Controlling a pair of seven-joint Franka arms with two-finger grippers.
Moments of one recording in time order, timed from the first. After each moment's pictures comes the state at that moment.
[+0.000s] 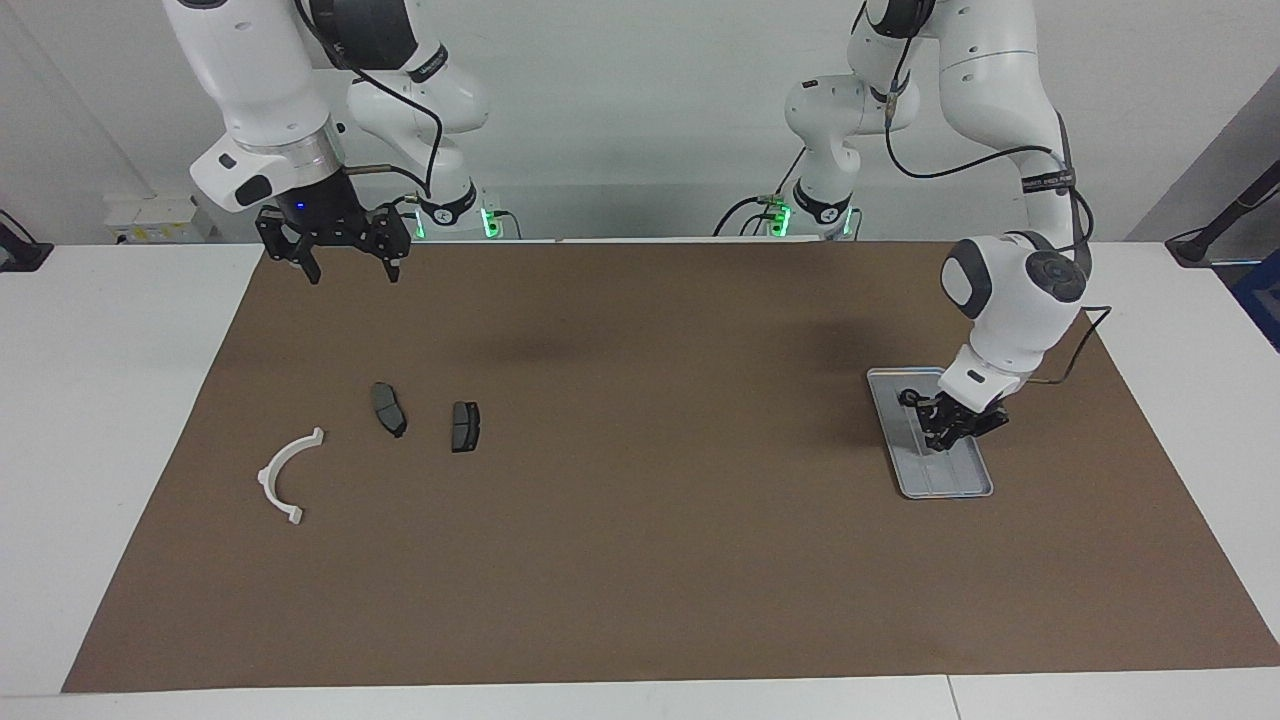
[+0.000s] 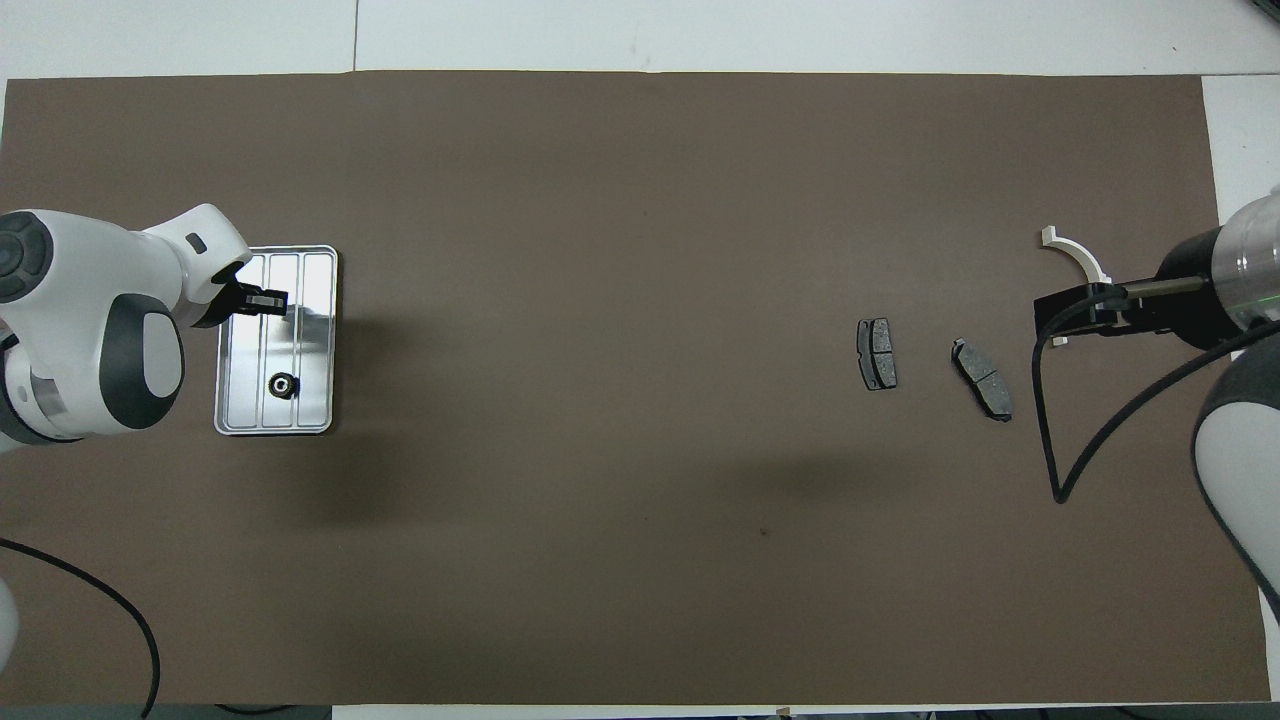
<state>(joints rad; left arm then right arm) 0.00 0.29 -0.01 -2.03 -0.04 2.43 0.23 0.03 -0.07 0.05 -1.70 -0.01 1.64 0.07</state>
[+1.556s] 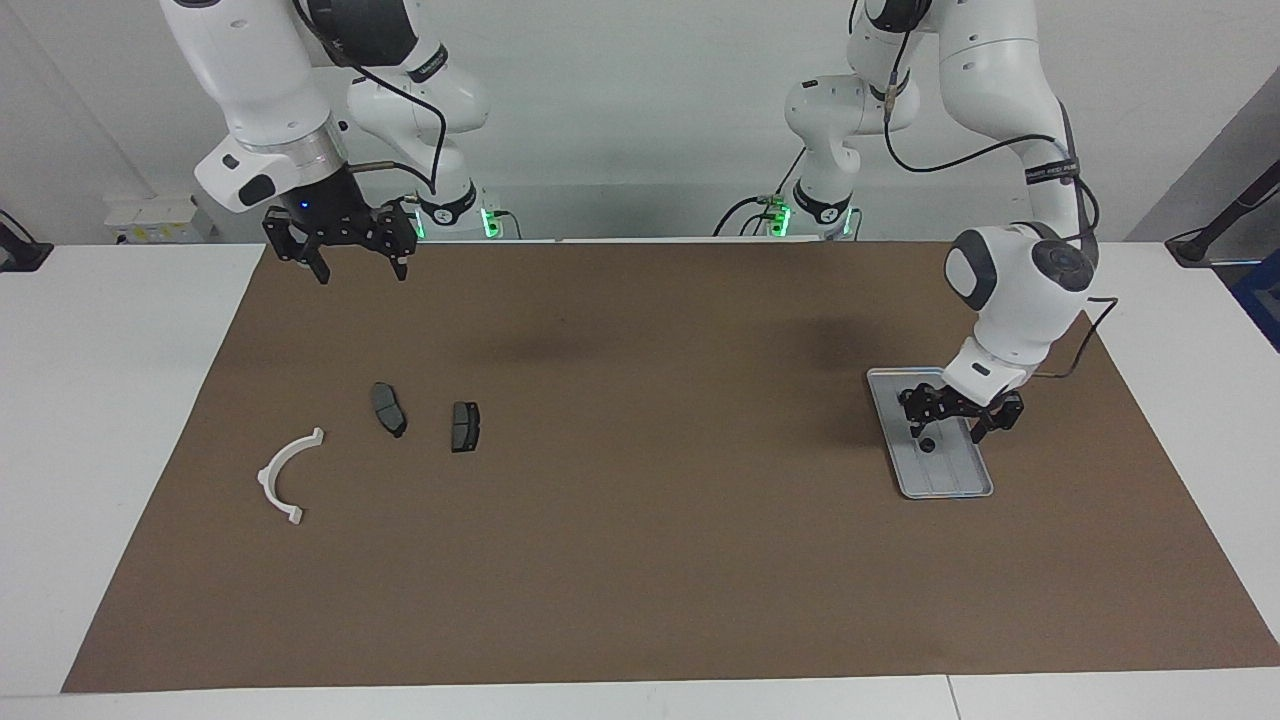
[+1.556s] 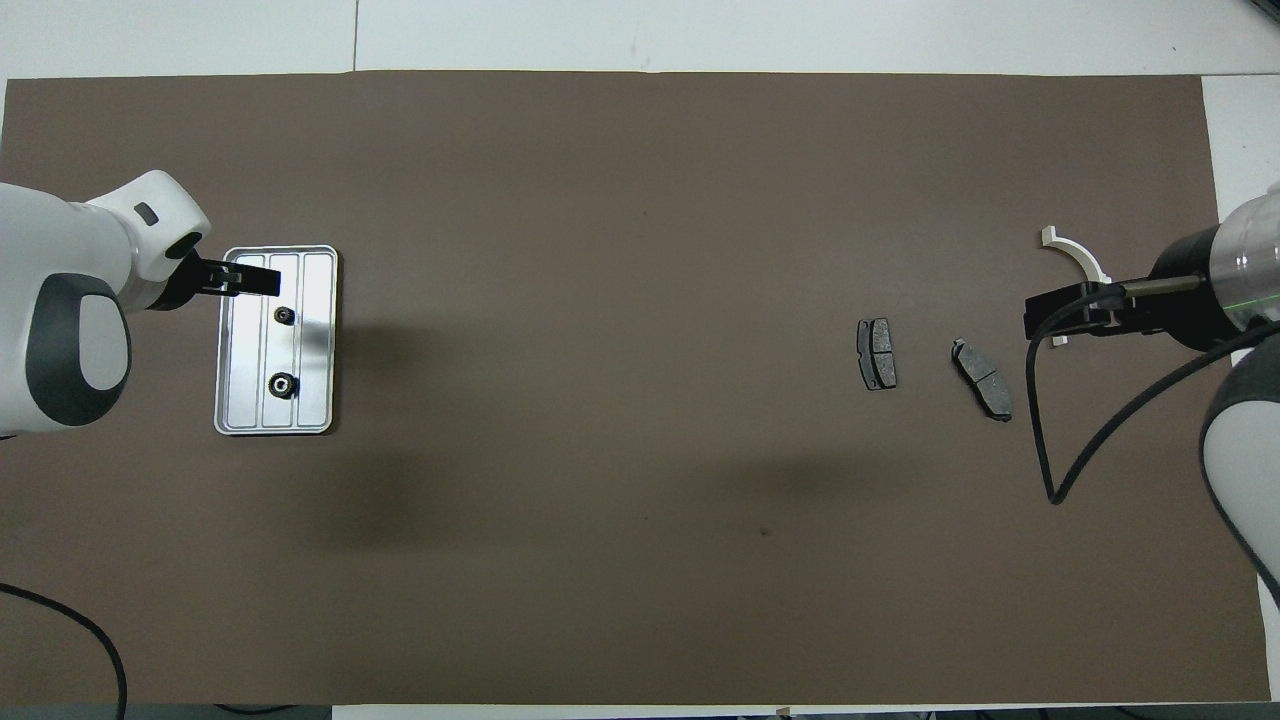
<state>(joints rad) 0.00 0.16 -0.01 -1.95 -0.04 2.26 0.14 0.03 -0.07 0.05 -1.70 0.02 1.64 0.07</state>
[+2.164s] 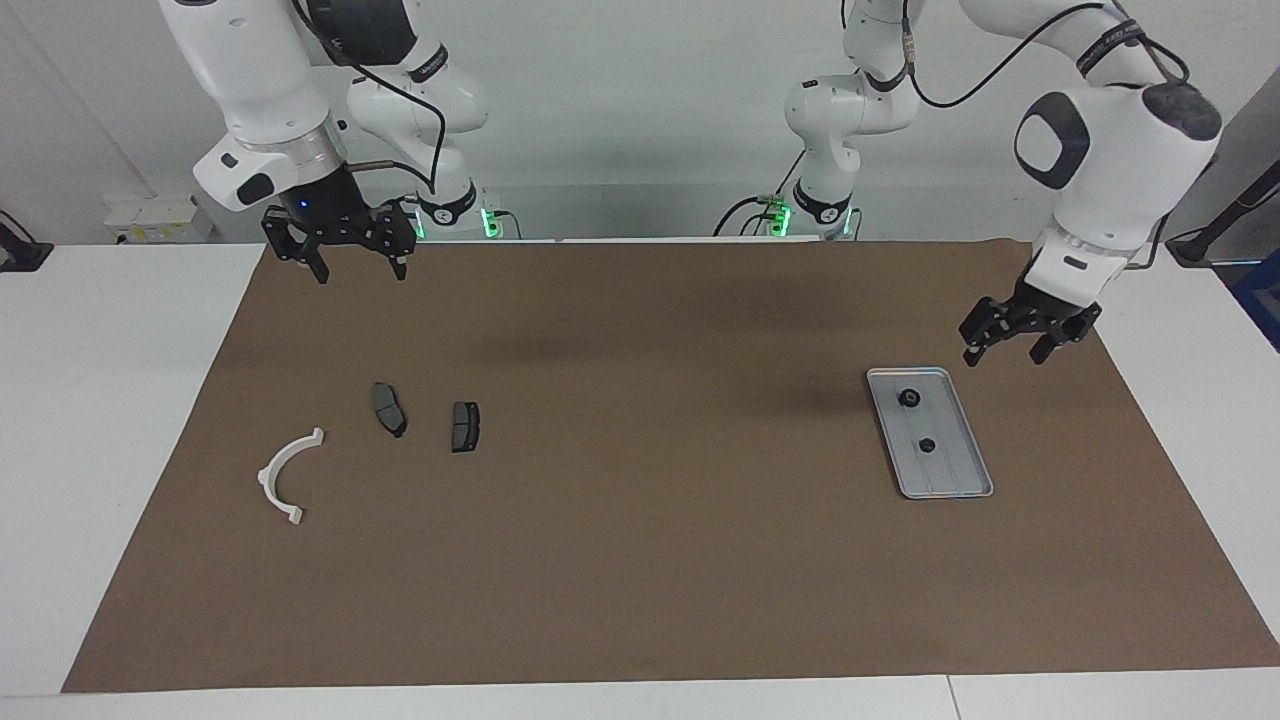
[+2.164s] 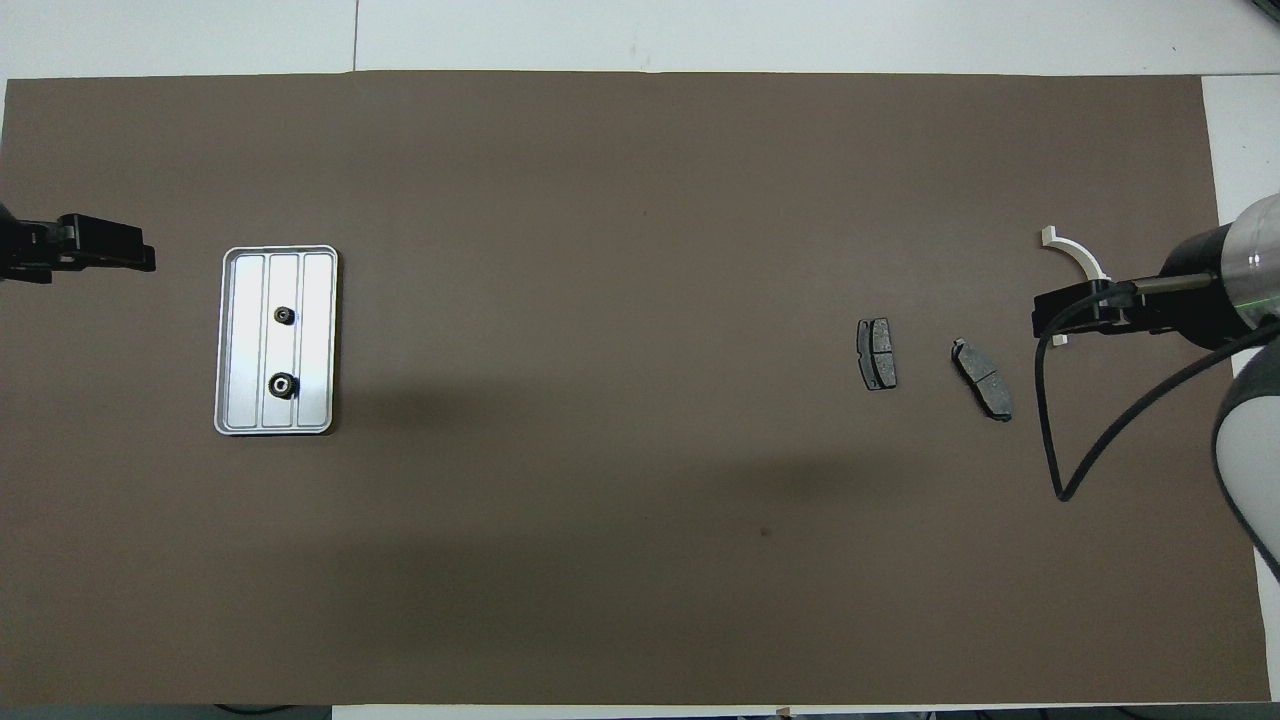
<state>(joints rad) 0.02 0.04 0.00 -1.65 -0.04 1.81 -0.02 0.02 -0.07 0.05 -1.70 0.02 1.64 0.07</state>
